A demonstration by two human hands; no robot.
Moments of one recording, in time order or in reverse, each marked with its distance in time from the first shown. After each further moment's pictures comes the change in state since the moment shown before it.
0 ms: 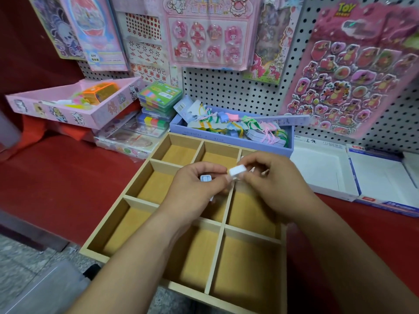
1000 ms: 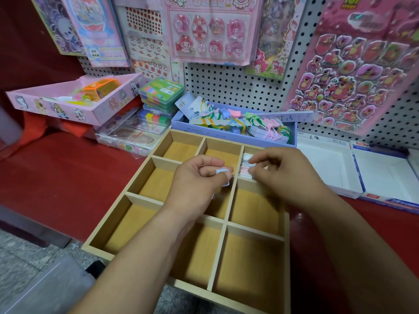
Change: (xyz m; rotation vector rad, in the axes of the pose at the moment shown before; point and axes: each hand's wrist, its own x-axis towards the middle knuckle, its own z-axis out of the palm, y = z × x) left_hand 0.000 -0.002 0.002 -0.031 0.051 0.042; right_hand 0.003 0.007 -0.009 0.073 0.005 0.170
